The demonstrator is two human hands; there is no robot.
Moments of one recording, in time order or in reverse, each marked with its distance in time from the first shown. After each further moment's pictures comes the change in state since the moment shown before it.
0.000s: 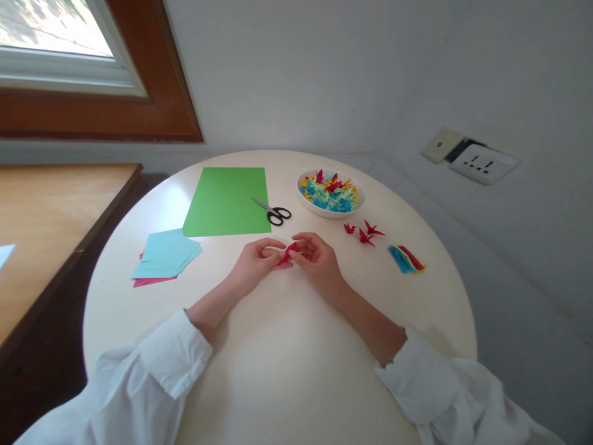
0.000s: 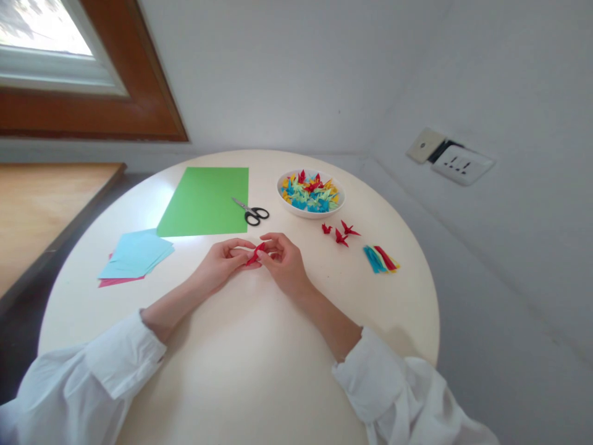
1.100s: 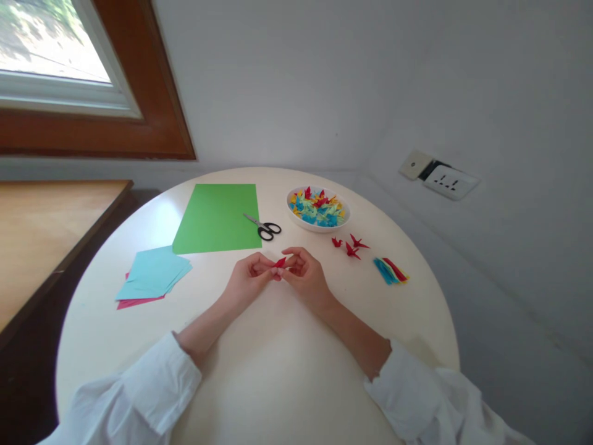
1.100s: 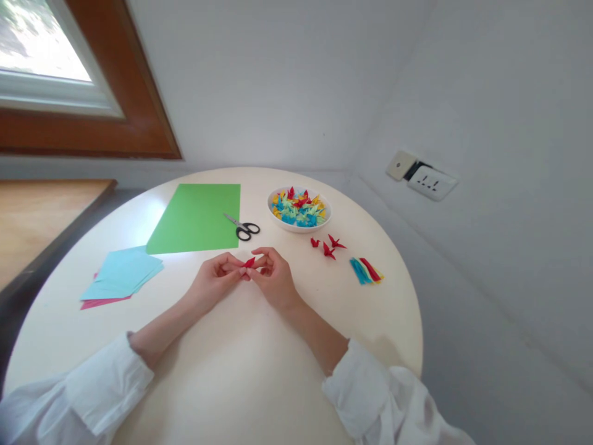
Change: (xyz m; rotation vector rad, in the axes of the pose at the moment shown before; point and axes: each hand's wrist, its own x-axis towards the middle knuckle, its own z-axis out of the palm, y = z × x) left_hand -0.001 -0.003 0.002 0.250 0.040 0.189; right_hand 0.001 0.002 0.003 -0.005 0.003 0.027
